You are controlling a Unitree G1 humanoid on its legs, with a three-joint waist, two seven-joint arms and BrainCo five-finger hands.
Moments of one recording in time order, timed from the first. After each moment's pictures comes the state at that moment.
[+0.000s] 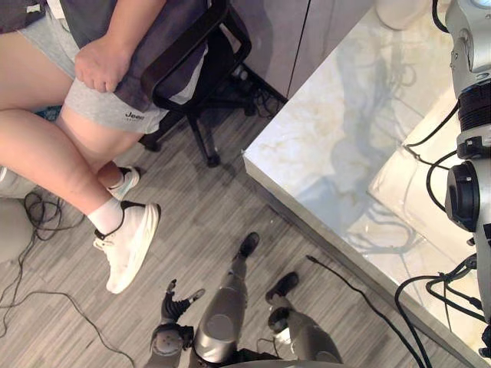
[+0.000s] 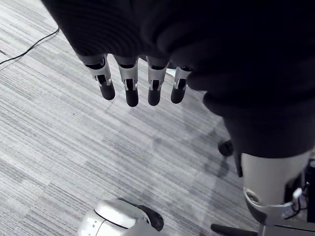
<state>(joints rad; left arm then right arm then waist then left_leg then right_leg) 0.14 0.12 0.01 0.75 0.13 -0.18 0.28 -1.56 -0.63 0.17 0.85 0.07 -0.17 -0.54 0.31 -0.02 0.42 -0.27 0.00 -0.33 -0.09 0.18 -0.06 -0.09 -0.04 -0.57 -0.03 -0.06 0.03</state>
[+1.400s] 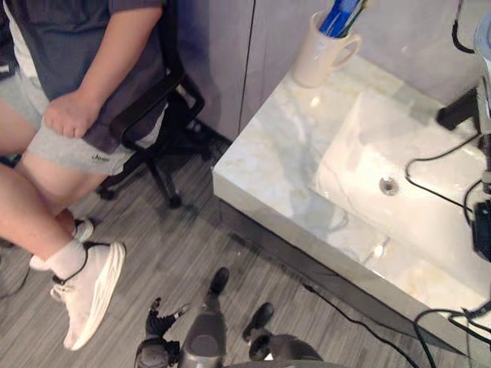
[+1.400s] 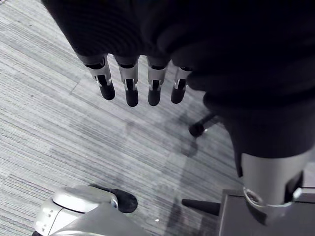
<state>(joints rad) 0.22 0.15 0.11 0.80 0.14 -0.13 0.26 -1.09 -0.94 0.10 0.18 -0.08 -0.27 -0.47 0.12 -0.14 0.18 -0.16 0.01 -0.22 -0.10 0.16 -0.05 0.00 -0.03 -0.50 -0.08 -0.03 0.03</state>
